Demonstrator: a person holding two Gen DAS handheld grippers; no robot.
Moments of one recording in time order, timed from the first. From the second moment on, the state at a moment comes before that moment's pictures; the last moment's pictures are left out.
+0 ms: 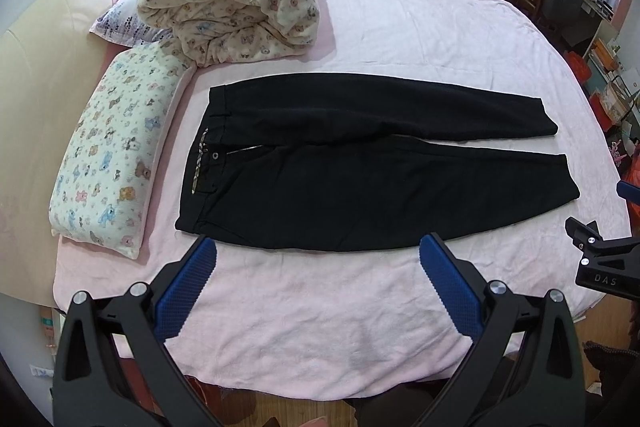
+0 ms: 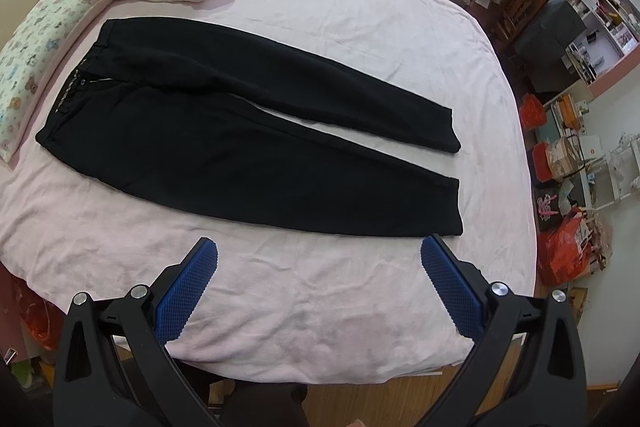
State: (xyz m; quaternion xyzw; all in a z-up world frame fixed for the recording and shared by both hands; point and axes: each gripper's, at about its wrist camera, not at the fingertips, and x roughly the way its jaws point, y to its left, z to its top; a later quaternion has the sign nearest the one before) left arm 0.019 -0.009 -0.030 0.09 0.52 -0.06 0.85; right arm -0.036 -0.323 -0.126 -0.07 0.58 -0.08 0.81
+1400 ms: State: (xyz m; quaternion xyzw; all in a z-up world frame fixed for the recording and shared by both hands) left arm 0.033 -0.016 -0.276 -0.07 0.77 0.01 0.64; right arm 0.265 -0.721 -0.348 0.43 0.58 -0.33 0.61
